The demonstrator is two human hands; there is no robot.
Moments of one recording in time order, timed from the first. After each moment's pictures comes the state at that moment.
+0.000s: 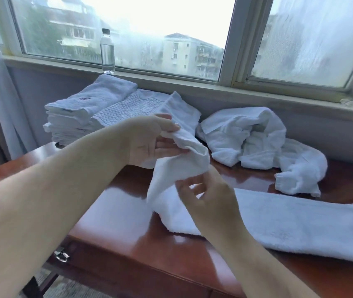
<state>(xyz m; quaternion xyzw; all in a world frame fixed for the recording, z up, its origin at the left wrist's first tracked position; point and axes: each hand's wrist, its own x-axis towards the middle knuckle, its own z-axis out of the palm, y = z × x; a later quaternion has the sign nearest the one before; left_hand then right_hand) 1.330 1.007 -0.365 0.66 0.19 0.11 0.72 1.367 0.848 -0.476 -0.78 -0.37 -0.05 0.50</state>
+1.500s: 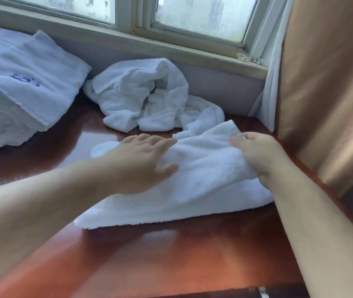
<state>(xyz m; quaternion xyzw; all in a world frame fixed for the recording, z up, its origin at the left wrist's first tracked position) 1.465 0.849 -0.478 0.99 -0.12 0.04 0.11 1.541 0.591 -0.448 -0.83 0.00 -0.01 0.55</state>
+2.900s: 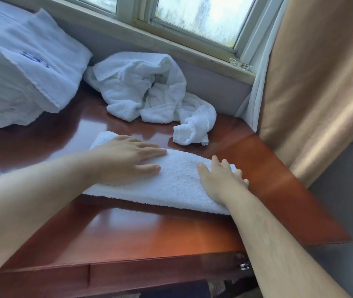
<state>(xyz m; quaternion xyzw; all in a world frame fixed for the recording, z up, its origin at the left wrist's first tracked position) 1.457 0.906 -0.518 0.98 -0.20 0.01 0.10 1.484 0.642 -0.509 -1.00 0.05 0.06 0.04</state>
